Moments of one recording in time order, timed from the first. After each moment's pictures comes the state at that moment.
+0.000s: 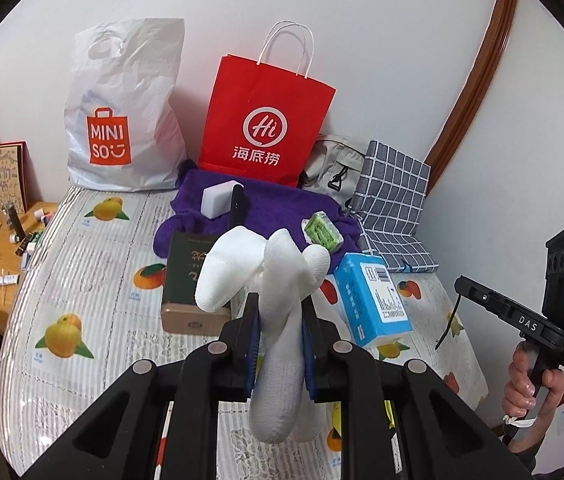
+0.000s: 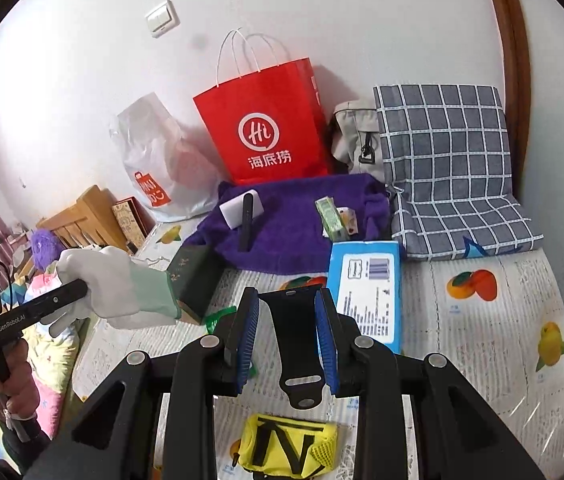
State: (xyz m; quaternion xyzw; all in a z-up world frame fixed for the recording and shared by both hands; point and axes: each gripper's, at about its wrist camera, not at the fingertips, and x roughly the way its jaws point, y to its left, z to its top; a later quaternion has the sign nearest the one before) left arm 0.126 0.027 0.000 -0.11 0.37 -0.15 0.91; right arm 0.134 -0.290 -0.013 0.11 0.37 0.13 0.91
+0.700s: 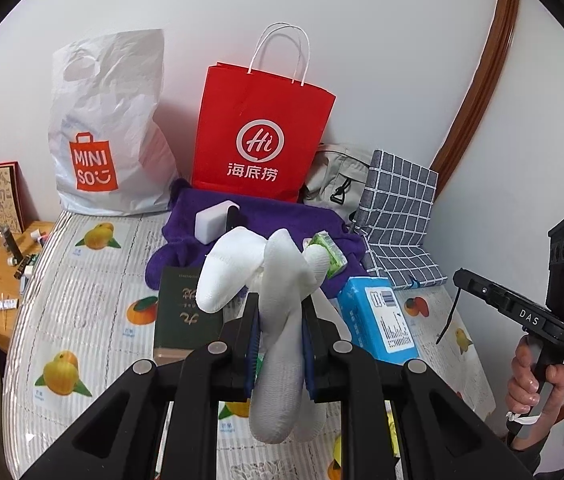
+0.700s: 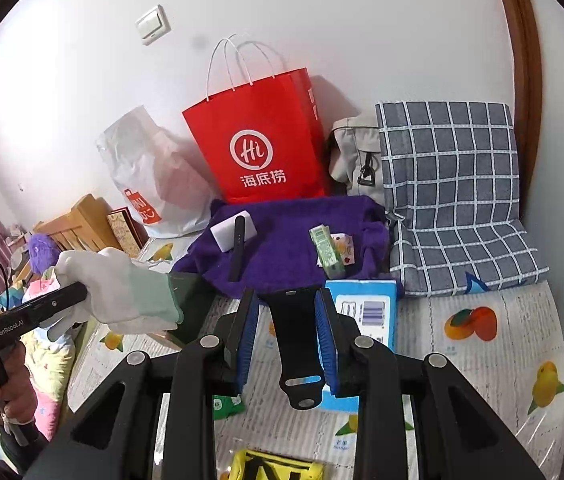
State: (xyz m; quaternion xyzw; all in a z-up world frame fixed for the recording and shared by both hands) left arm 0.169 0.008 0.012 -0.09 0.37 -0.15 0.91; right arm 0.185 -0.296 -0.003 0.10 0.37 0.13 0.91
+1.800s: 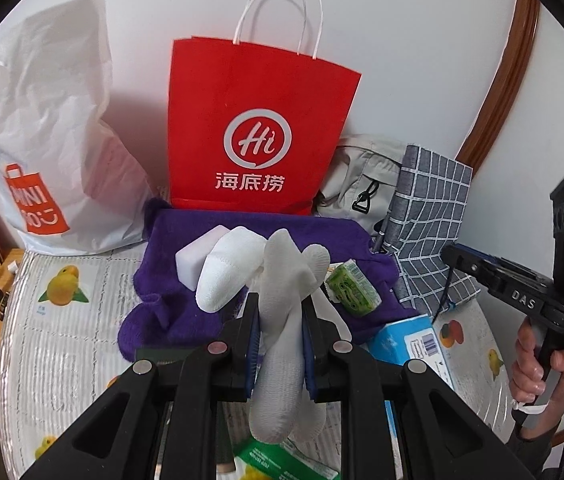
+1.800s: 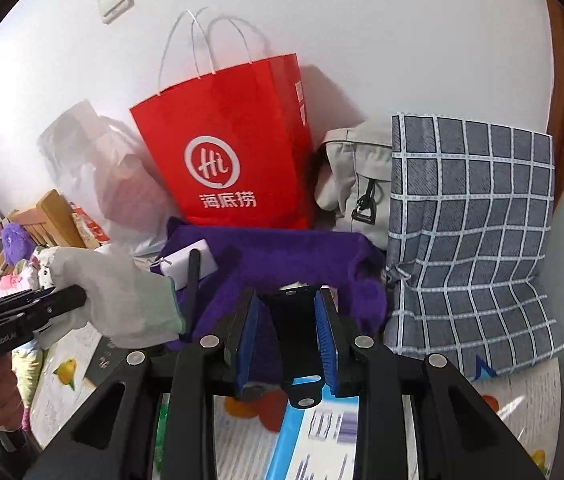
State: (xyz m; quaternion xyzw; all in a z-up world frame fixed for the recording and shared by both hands) left arm 0.302 -0.022 -0.018 -0.06 0.41 -0.16 0.90; right arm 0.327 -0.282 -0.027 0.06 0.39 0.11 0.91
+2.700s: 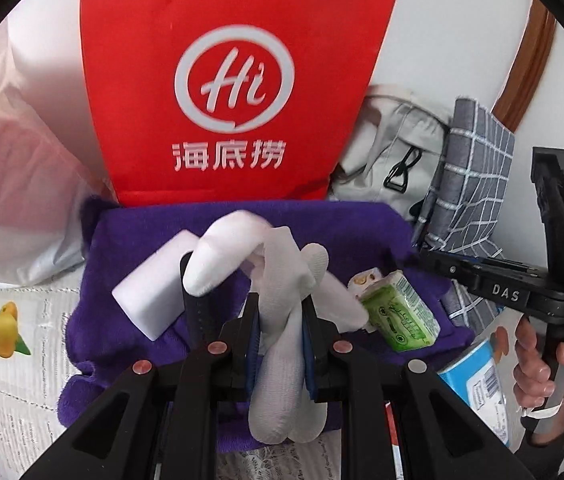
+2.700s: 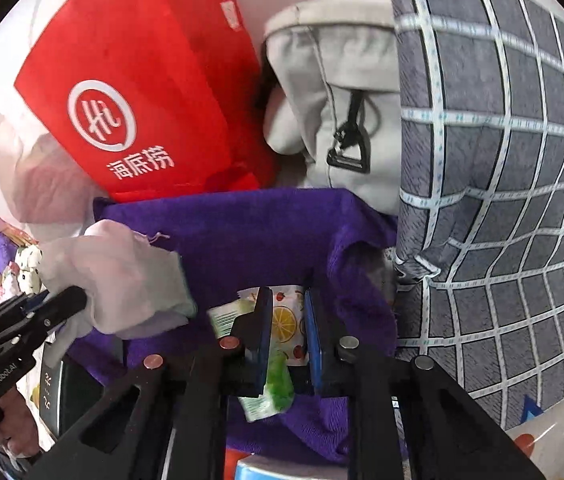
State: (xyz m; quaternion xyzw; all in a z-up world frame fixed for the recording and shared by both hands) left arm 0.399 -0.067 -0.098 -0.02 0.45 -0.16 0.88; right arm 0.436 -0.302 -0.128 0.10 0.50 0.08 0.86
